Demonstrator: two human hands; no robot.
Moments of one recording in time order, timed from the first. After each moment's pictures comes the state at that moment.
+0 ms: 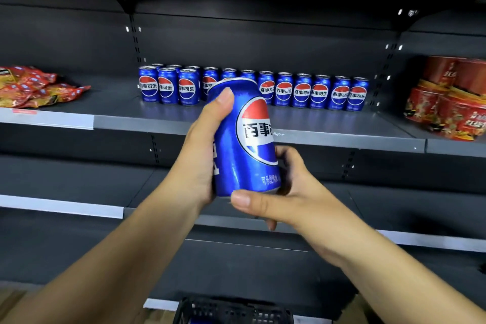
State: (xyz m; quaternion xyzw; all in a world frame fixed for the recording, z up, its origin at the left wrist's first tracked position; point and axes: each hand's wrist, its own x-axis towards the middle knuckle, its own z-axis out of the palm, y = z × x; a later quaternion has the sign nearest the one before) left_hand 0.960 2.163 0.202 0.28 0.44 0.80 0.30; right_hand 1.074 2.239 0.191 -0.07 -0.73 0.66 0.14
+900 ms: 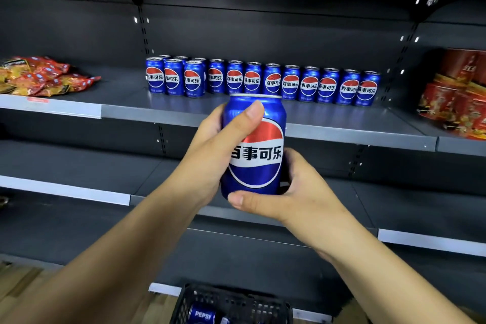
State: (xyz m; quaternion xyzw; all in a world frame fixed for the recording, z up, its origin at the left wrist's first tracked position) left_hand 0.973 2.173 0.190 0.35 0.49 0.77 0.22; right_hand 1.080 2.253 0.179 -0.13 -0.77 0.60 0.19
